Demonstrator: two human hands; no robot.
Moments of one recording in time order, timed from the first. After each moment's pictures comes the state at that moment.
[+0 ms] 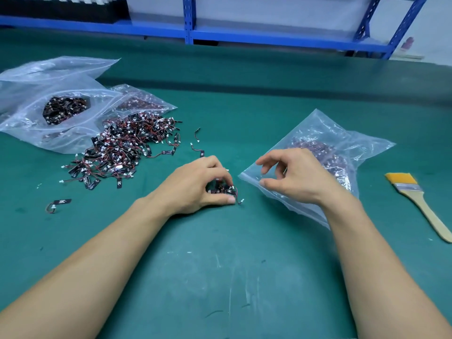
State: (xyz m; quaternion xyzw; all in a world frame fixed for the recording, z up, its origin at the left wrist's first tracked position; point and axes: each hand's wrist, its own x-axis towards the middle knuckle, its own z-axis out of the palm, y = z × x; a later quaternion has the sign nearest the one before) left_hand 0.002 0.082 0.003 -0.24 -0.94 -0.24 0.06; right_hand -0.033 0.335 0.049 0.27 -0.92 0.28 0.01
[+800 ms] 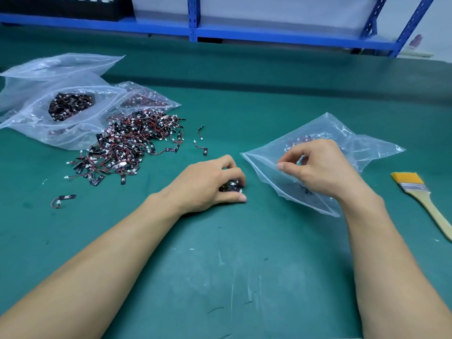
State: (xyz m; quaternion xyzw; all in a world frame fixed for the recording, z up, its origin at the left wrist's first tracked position) left_hand 0.001 0.096 0.005 -0.26 -0.95 -0.17 0.07; right_hand -0.038 0.355 0.060 0.20 -0.93 0.29 0.05
